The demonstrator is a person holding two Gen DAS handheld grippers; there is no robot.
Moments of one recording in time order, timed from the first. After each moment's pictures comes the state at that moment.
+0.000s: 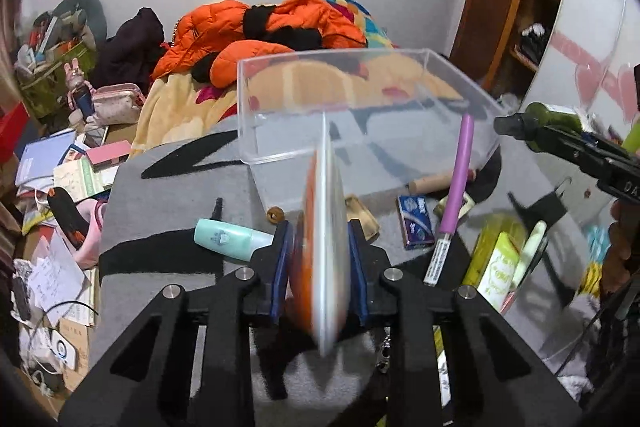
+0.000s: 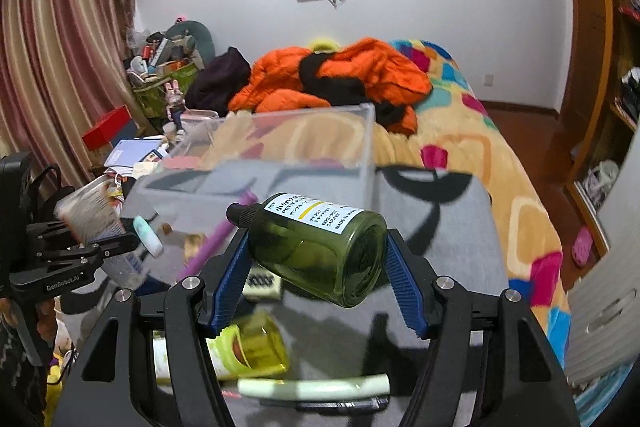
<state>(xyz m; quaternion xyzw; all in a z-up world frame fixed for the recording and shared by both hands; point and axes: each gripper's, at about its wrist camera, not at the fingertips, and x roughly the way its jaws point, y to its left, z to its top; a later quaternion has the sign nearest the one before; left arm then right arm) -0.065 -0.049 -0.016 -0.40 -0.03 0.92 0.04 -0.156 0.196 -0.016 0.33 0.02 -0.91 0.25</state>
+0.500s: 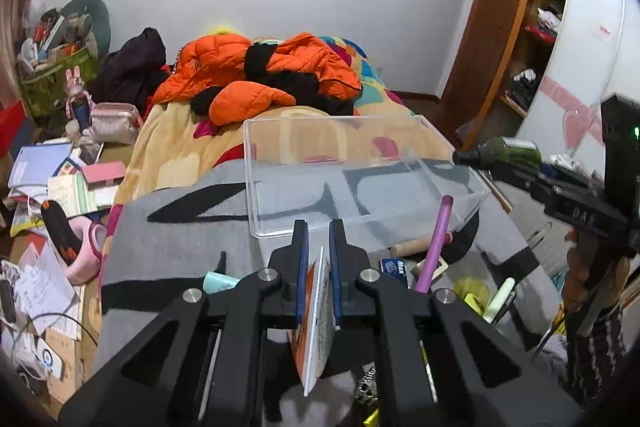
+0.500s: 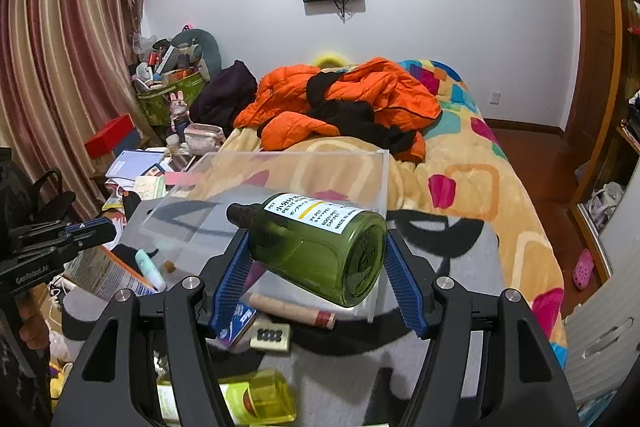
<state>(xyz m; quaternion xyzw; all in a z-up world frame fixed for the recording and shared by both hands) -0.069 -0.061 0.020 -0.34 -0.06 0.94 0.04 -0.186 0.180 0.002 0.31 0.03 -0.91 0.26</state>
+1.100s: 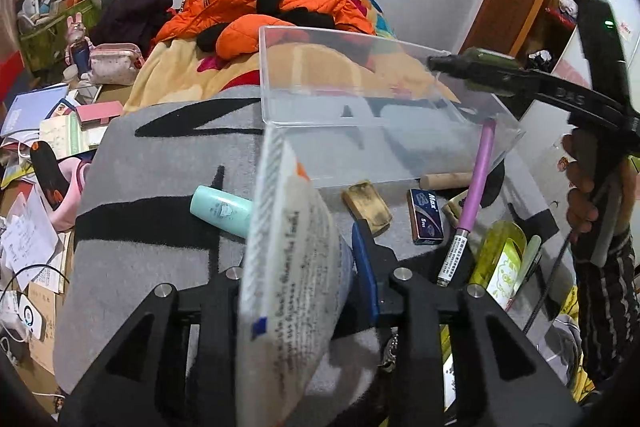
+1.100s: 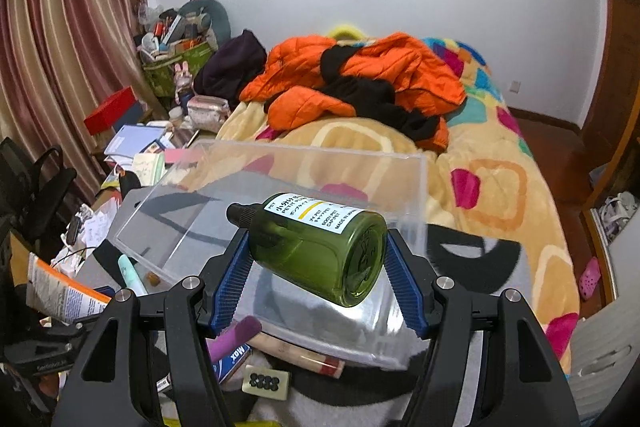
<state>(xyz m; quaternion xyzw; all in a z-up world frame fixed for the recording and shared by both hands) -0.059 -0.066 -0.044 -0.41 -0.10 0.90 0.04 -0.247 0.137 -0.019 0.37 0.06 -0.88 0.29</state>
